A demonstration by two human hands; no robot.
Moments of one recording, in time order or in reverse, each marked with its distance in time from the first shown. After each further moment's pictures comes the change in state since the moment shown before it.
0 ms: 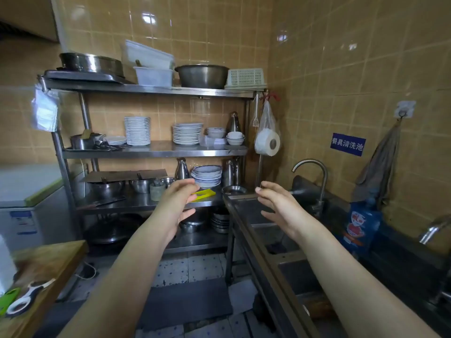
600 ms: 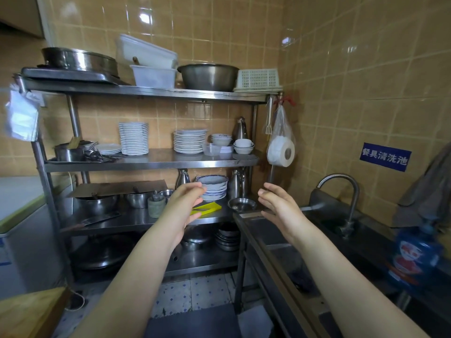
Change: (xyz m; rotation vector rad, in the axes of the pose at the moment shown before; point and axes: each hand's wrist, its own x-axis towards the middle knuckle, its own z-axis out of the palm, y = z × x) left_hand 0.183 -0.001 -0.040 -0.028 -0.018 0.023; right_hand 0.187 0.015 0.069 0.075 0.077 -0.099
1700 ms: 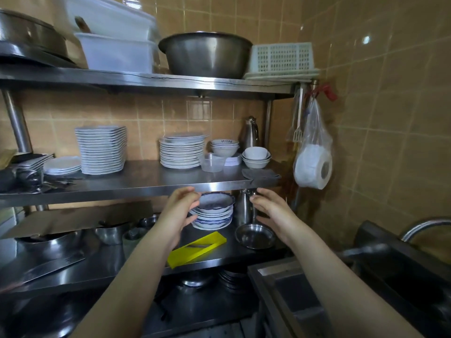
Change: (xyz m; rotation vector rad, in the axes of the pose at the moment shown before) left_hand 0.434 -0.070 0.017 -0.033 0.042 -0.021; right_hand 0.422 0.082 0.035 0.027 0.004 0.081
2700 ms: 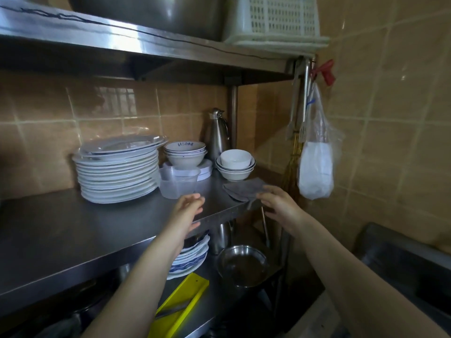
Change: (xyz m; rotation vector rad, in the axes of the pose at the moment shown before) left_hand 0.356 -0.065 0.039 0.082 -0.378 -0.069; right_hand 0.306 0.042 -0.002 -0.178 0.389 0.073
